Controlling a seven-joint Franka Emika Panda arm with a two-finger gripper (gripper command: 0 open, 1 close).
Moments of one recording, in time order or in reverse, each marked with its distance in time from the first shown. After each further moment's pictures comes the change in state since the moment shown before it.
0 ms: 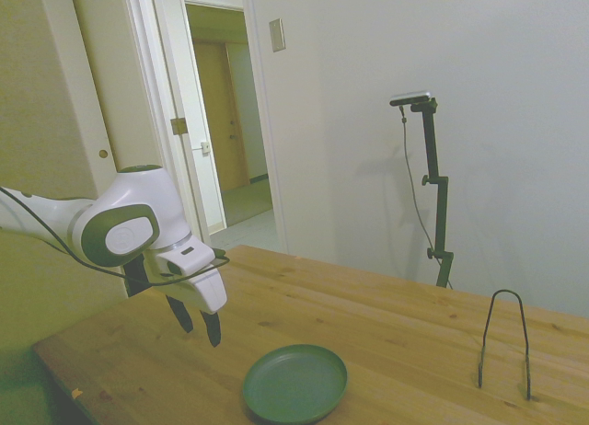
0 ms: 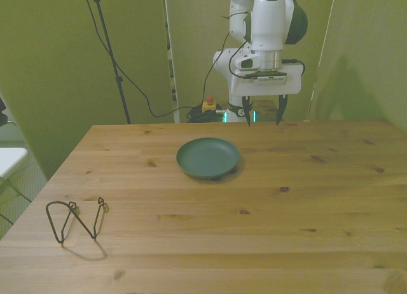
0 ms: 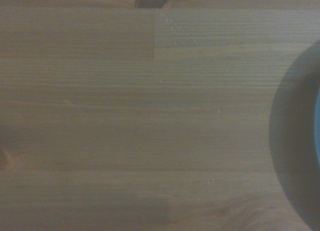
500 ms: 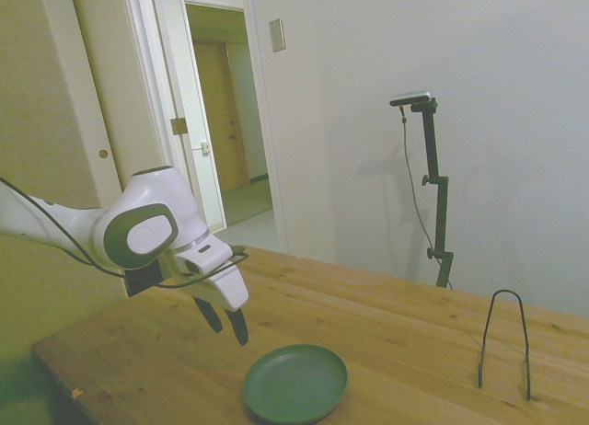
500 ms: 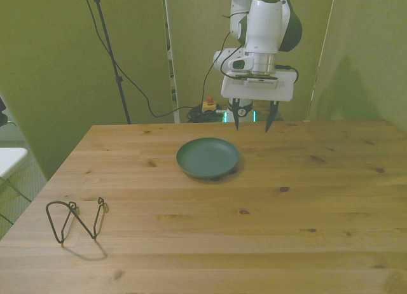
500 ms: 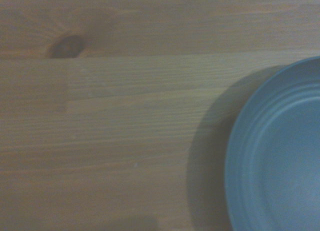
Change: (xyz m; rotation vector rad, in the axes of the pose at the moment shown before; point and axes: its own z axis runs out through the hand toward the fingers) arm 0.045 0.005 0.008 -0.054 0.139 0.082
